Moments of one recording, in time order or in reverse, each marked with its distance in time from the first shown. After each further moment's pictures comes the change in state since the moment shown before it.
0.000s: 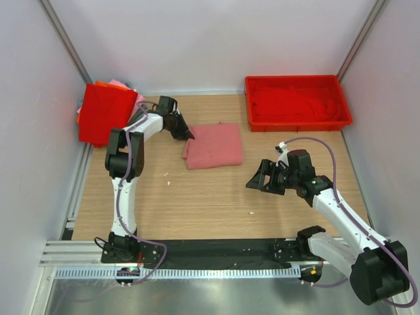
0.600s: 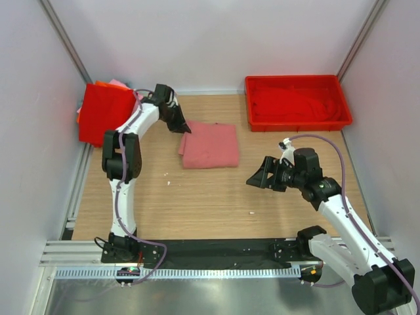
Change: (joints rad) left arm 0.006 -0.027 0.158 -0.230 0.031 0.098; right arm 0.000 -0.103 0.065 -0.049 -0.046 0.001
